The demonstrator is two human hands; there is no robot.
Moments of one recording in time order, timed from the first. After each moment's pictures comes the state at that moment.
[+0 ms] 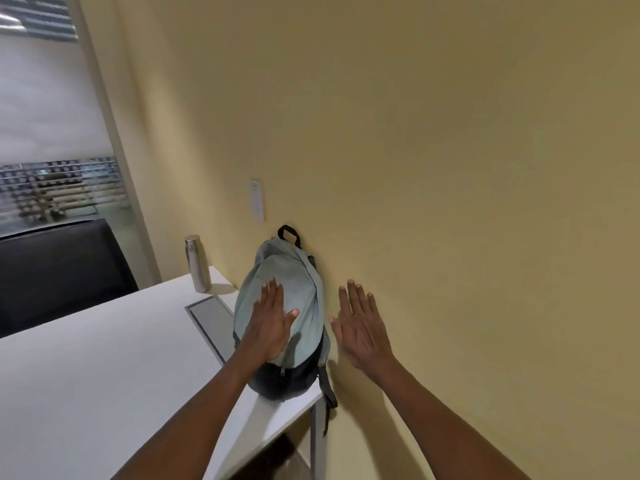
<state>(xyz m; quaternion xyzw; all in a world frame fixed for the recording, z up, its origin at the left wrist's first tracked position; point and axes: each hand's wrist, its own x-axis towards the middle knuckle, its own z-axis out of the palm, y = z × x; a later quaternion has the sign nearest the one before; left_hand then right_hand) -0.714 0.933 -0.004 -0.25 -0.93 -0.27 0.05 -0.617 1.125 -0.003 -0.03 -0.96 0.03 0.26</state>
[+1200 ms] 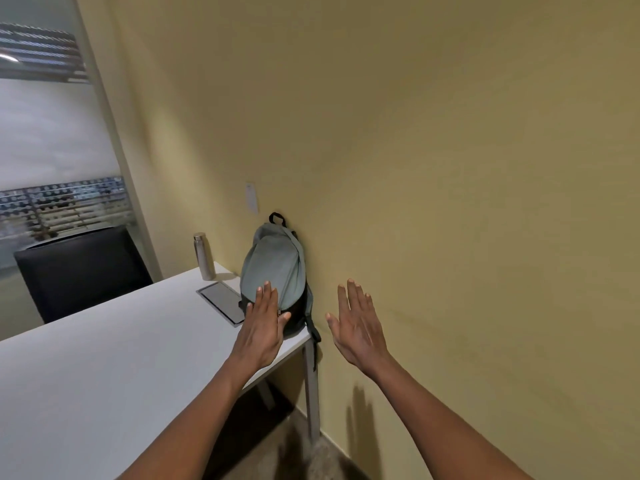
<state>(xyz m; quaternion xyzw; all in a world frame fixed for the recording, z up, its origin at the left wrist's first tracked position) -0.425 0.839 0.036 -0.30 -0.92 -0.23 0.09 -0.339 1.039 0.028 -0.10 -0.96 0.07 0.25</state>
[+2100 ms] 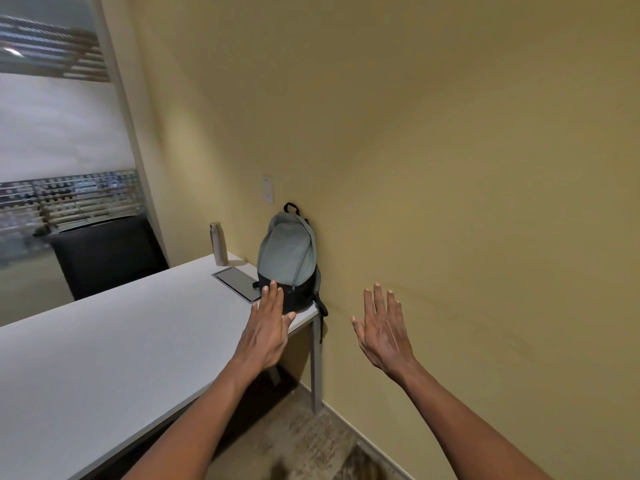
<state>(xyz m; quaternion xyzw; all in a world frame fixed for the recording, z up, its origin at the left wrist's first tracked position) -0.308 0.735 0.035 -0.32 -0.91 -0.24 0.11 -0.190 0.964 0.033 -0.17 -0.96 0.03 0.20</state>
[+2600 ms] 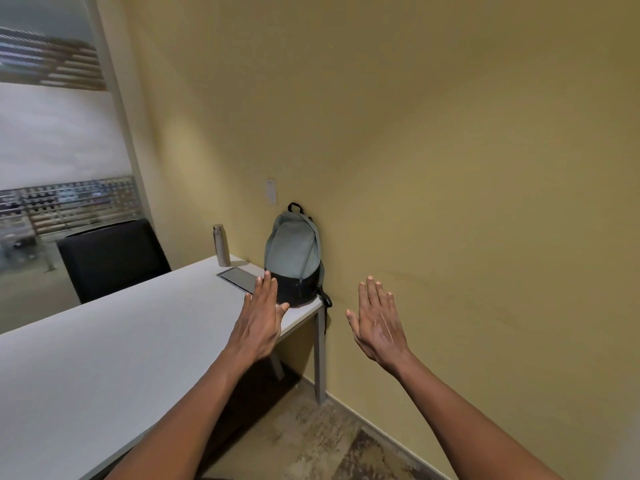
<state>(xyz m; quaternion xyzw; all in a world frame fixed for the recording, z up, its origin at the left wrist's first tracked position) -0.272 0.635 0.055 -0.34 -0.90 -0.22 0.14 -0.141 0.862 0.043 -0.17 -0.96 0.01 0.23</state>
